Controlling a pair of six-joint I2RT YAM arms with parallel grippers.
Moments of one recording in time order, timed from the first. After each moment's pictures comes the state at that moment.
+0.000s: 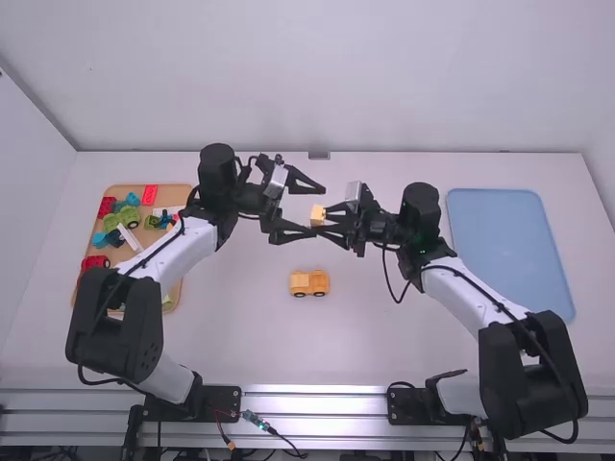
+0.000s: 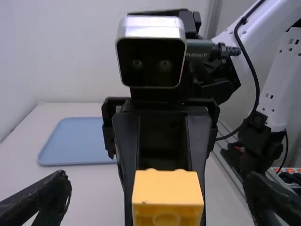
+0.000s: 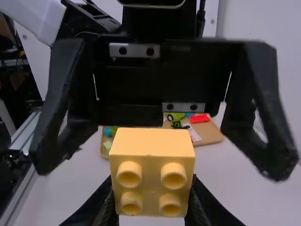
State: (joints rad) left arm -0.19 1.63 1.04 0.50 1.49 0.09; right arm 0.29 1.46 0.75 0.55 -1.16 -0.11
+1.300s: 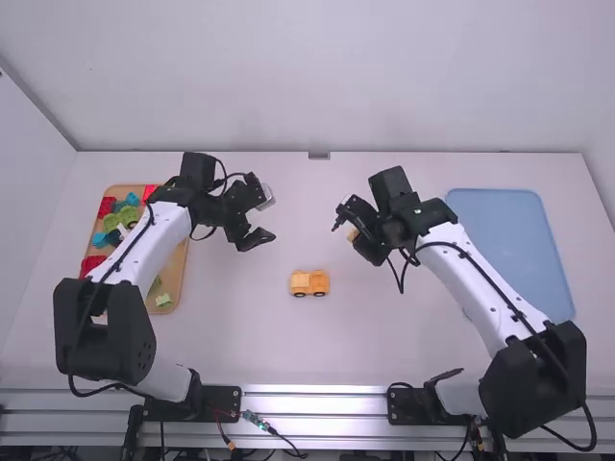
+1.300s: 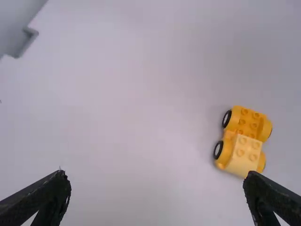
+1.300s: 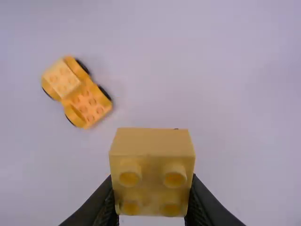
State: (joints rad) left arm -0.04 1.60 1.20 -0.66 0.67 0.96; right arm 0.41 1.50 1.21 -0.91 -0.14 -0.57
